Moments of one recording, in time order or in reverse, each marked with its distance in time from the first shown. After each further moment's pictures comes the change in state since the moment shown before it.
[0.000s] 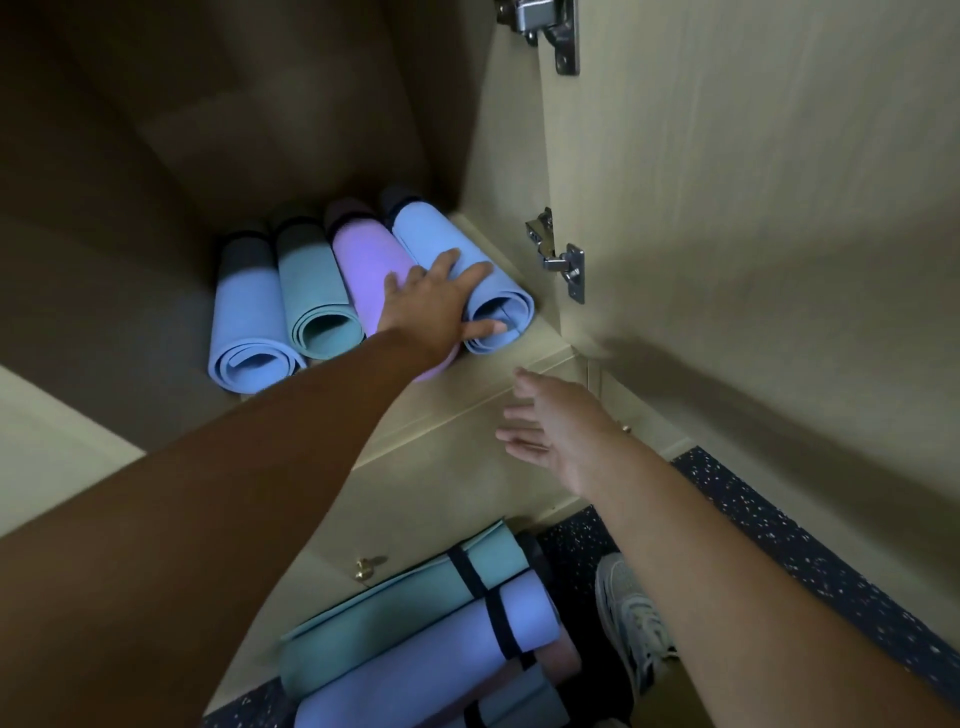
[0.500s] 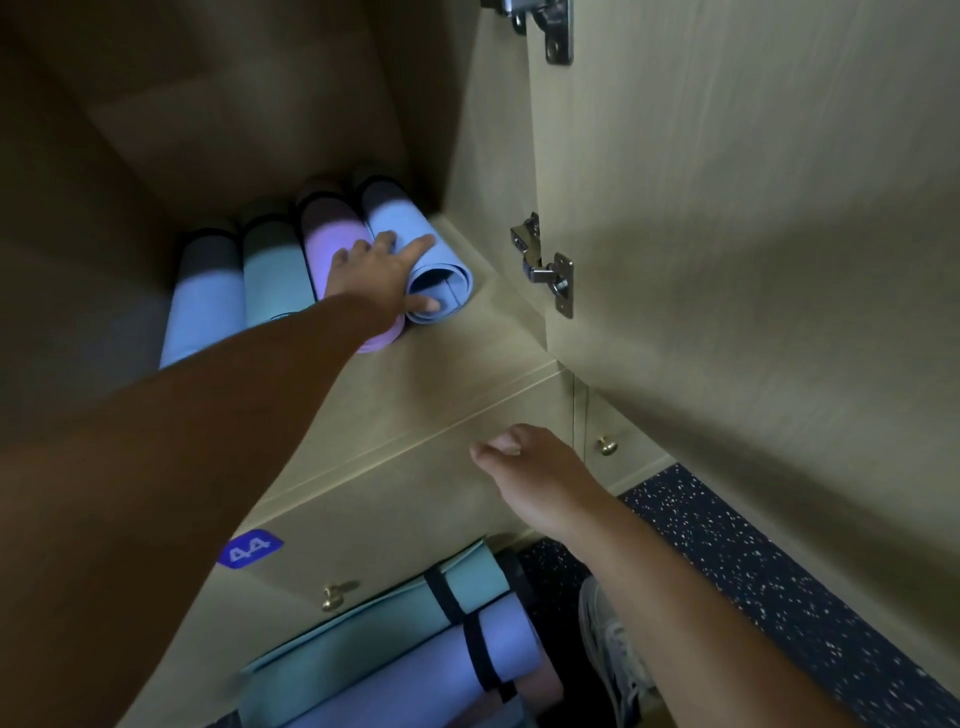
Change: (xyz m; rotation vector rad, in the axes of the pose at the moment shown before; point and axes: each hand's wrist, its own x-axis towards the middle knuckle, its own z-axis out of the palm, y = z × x) left_hand 0.061 -0.055 0.016 0.039 -0.010 -0.066; right_hand -0.001 0.019 -0.012 -0.711 -0.069 -0.240
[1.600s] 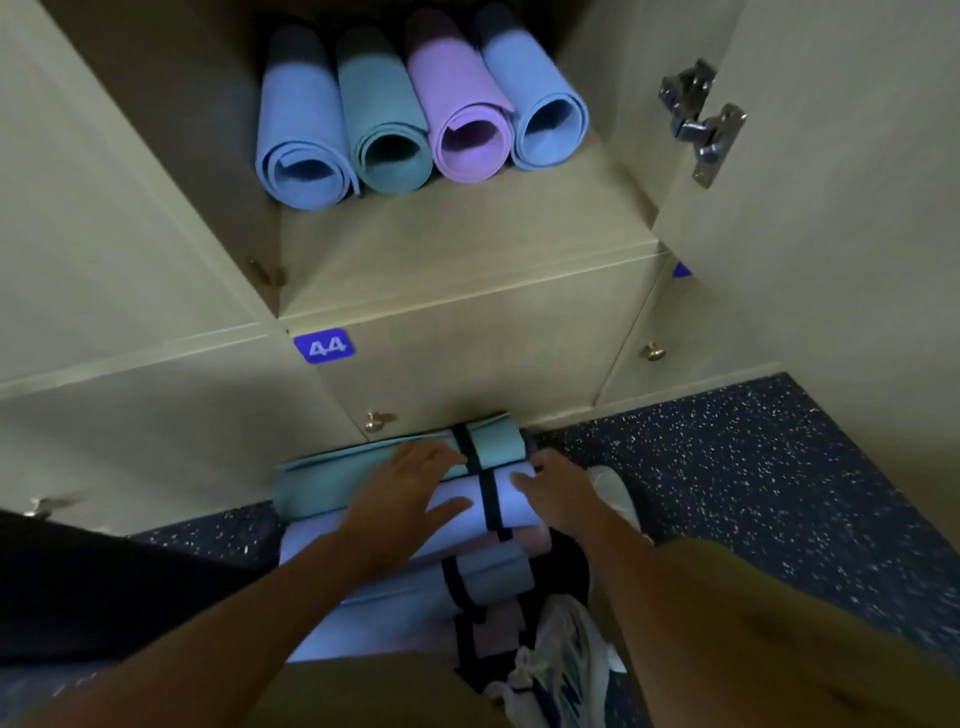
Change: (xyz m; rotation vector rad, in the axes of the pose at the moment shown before) left_hand -0.374 0.052 0.175 -0.688 -0.008 0.083; right_hand 0.001 0.154 0.118 -0.264 -0.134 0.254
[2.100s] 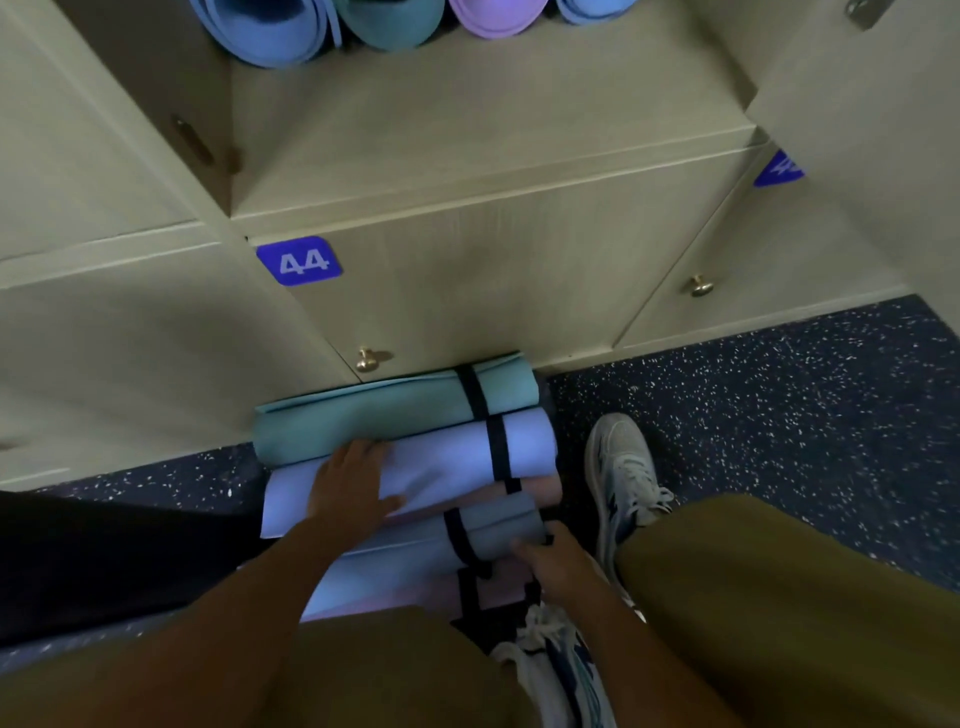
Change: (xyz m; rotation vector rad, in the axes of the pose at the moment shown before) left_hand -0.049 -0.098 0.085 0.160 -0.470 -0.565; right_hand 0.002 0.125 0.114 0.351 -0.137 0.288
